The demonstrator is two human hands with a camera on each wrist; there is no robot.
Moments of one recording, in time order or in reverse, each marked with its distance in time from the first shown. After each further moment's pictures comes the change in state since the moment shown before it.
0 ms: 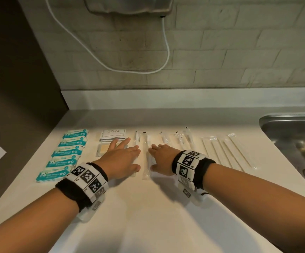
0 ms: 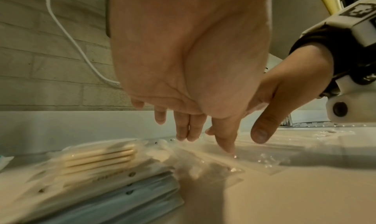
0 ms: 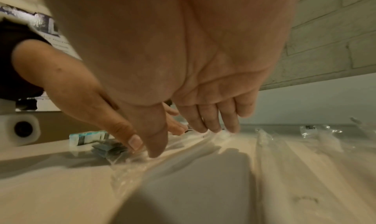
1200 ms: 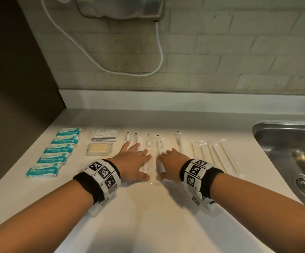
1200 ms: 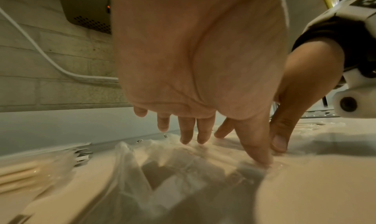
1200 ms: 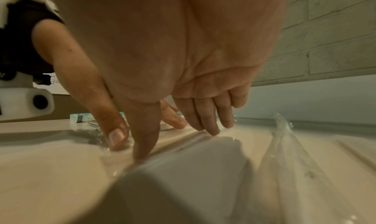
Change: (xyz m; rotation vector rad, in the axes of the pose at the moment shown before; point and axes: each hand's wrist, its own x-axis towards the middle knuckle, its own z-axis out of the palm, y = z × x) left_hand 0.025 0.061 -0.006 0.032 -0.101 0.078; right_hand -0.037 0.054 0.010 -0.063 -0.030 0.012
